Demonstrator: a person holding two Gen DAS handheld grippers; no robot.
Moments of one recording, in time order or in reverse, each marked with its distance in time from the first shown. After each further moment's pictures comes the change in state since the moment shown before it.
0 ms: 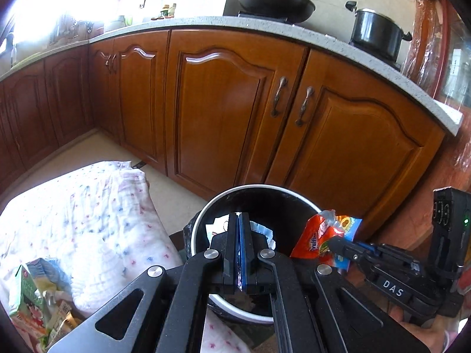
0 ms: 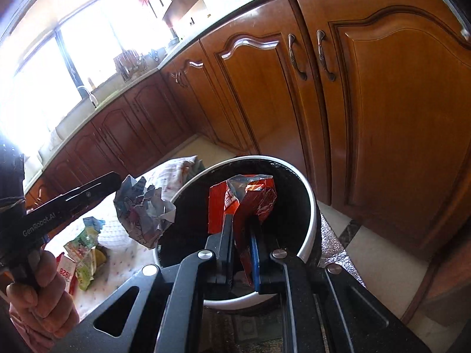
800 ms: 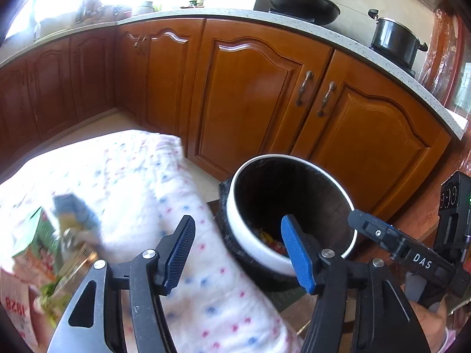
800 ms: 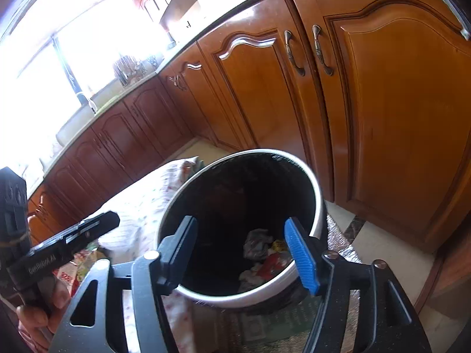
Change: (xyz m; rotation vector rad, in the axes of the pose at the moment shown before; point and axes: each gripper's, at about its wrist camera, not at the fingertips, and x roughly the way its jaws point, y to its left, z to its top) left arm -0.022 0.024 -0.040 -0.107 0.008 0.056; right arm -0.005 0.005 -0.019 0.061 -0.045 0.036
